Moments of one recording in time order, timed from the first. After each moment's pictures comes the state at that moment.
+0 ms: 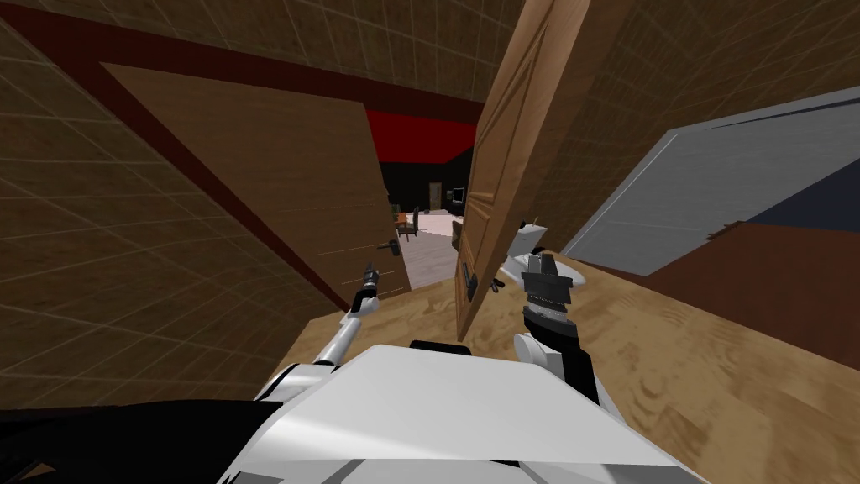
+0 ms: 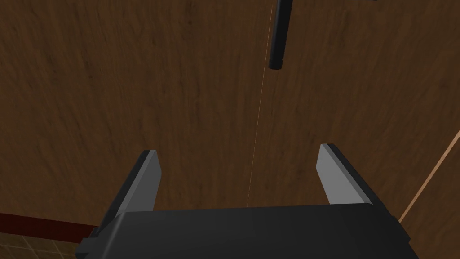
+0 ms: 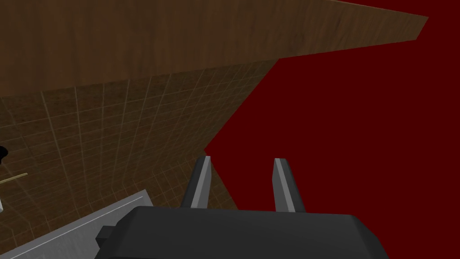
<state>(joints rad) -0.10 0.41 0.07 -1.03 0.70 -0.53 -0.18</state>
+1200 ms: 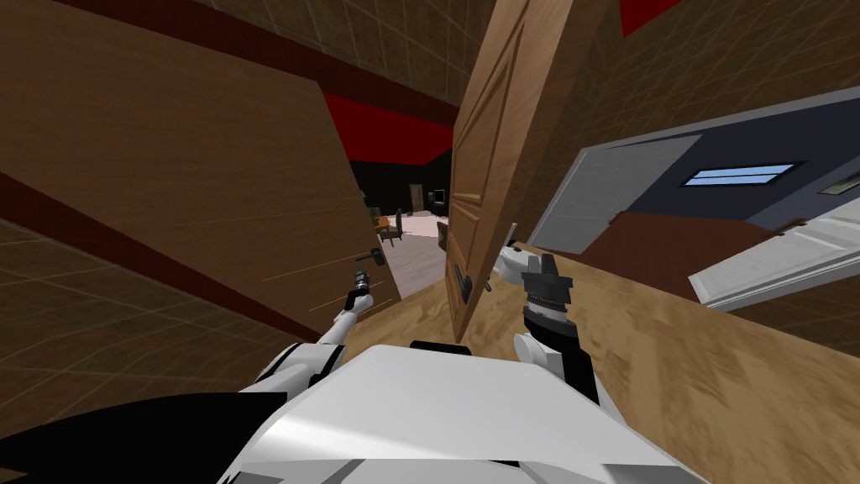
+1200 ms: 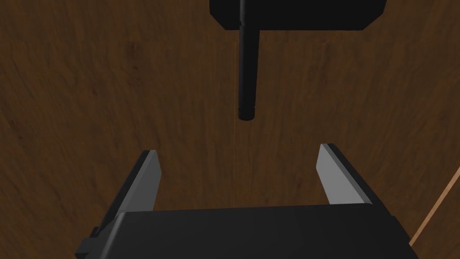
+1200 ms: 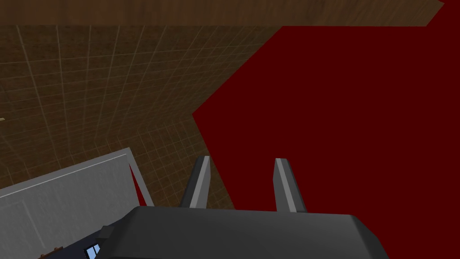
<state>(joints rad) -0.23 0.49 0.08 -0.74 0.85 -0.55 -0.25</state>
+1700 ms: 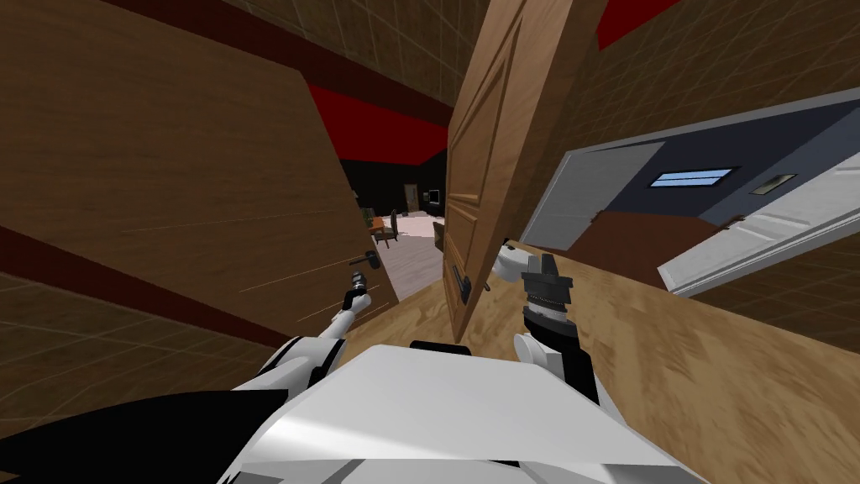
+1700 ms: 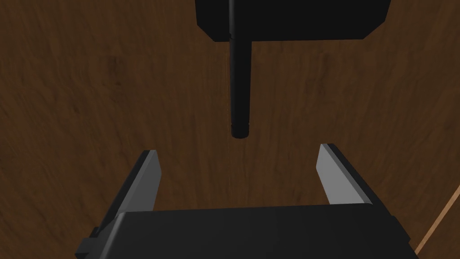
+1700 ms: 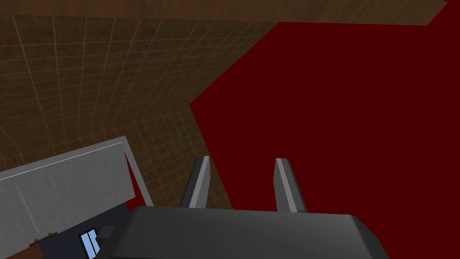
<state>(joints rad) -0.27 0.51 0.08 -0.64 0.88 -0.57 -0.26</state>
